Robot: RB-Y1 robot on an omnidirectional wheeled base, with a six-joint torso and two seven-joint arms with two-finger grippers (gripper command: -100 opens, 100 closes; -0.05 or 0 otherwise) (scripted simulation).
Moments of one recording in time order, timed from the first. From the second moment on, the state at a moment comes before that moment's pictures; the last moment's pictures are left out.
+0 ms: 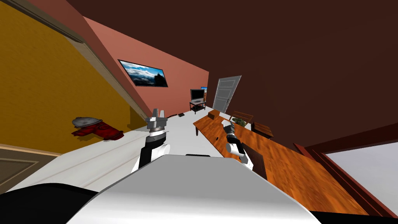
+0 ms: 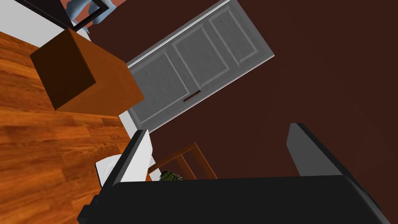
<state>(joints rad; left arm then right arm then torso) 0.50 -0.04 0.03 -2.38 0.04 -0.49 0.11 0.25 -0.17 -0.13 -1.76 -0.34 -0.23 -0.33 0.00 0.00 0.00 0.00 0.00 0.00</state>
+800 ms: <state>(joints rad) 0.50 -0.04 0.03 -2.38 0.04 -0.49 0.11 0.16 -0.16 -0.16 -1.52 -0.47 -0.12 -0.45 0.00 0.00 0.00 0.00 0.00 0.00</state>
